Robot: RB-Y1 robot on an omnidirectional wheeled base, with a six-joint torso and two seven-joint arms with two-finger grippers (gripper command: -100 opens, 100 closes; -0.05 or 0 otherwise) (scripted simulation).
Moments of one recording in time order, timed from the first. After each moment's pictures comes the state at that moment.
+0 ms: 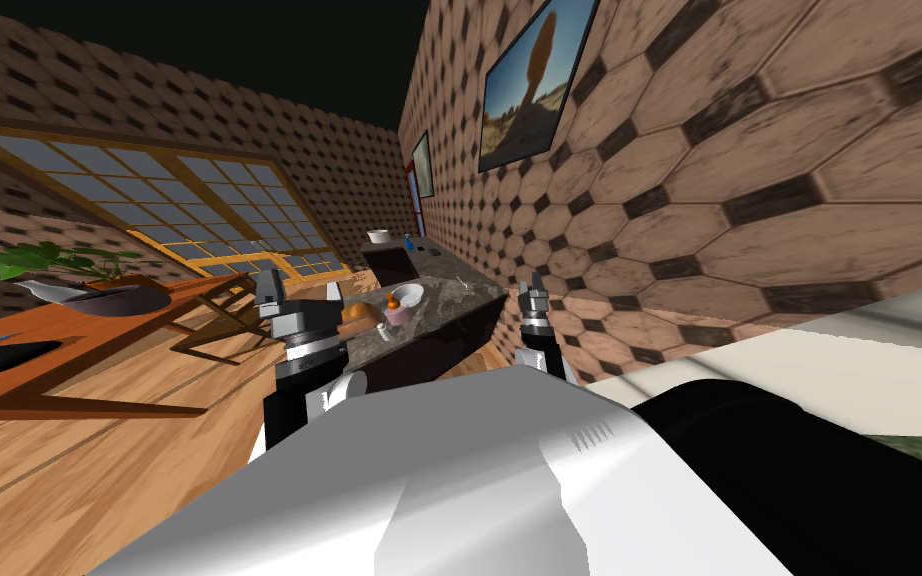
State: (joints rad) left arm 0.48 -0.03 0.07 -2.39 0.06 -0.39 0.08; right arm 0.50 0.00 -0.06 -2.25 -0.04 -0.43 0.06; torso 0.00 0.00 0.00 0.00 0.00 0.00
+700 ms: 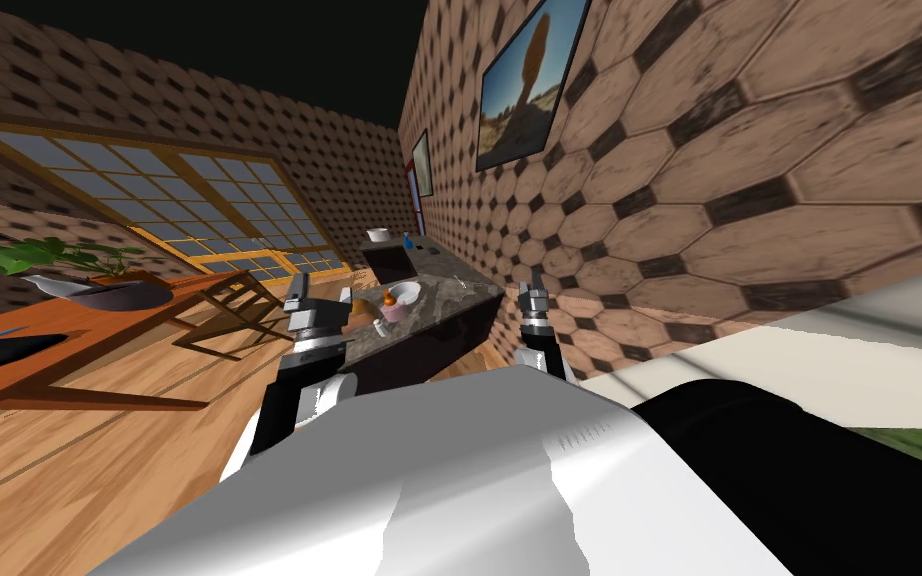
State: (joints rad) left arm 0.46 0.11 0.11 -2.35 0.09 -0.27 0.19; right arm 0.50 0.00 -0.06 -2.25 -0.04 -0.43 0.06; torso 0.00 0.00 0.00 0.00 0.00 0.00
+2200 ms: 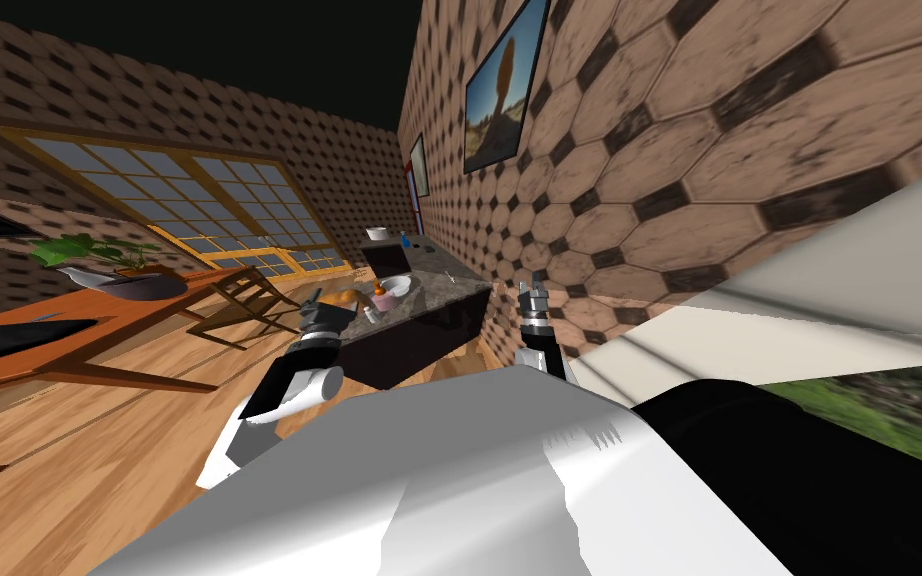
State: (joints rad) left arm 0.37 0.20 0.24 -2.23 0.19 0.13 0.55; right arm 0.50 0.00 -0.06 -2.25 -0.04 -0.43 0.06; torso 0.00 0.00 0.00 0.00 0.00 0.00
